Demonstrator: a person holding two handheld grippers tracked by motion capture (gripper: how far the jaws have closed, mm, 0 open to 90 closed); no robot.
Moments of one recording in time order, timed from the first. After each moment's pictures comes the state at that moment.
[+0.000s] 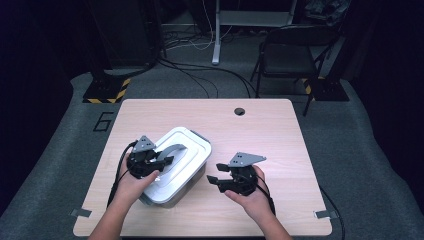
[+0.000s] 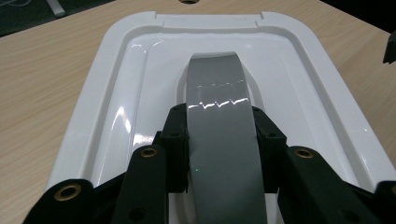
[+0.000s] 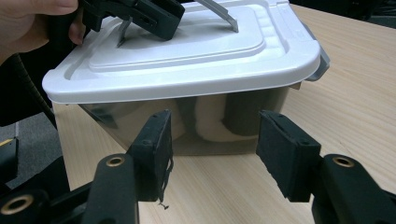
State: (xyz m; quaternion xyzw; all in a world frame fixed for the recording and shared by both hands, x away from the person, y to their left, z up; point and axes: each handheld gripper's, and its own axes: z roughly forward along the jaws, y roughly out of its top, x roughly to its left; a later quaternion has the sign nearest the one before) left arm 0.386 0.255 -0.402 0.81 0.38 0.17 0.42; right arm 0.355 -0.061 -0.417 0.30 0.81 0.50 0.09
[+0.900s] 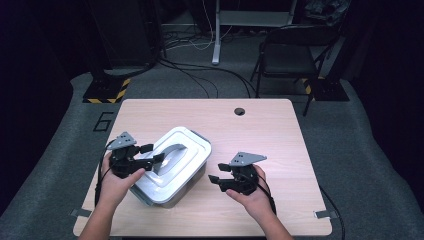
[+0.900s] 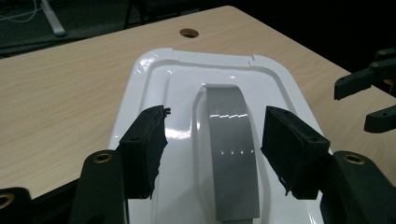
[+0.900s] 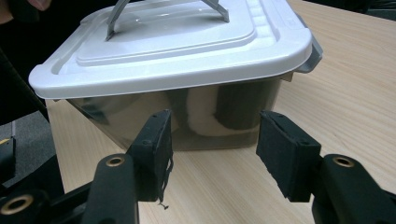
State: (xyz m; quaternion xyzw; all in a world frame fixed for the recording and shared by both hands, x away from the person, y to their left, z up) left arm 0.373 0.294 -0.373 0.77 0.39 0.16 0.48; right arm 0.359 -0.065 -0.422 0.30 0.81 0.49 0.09
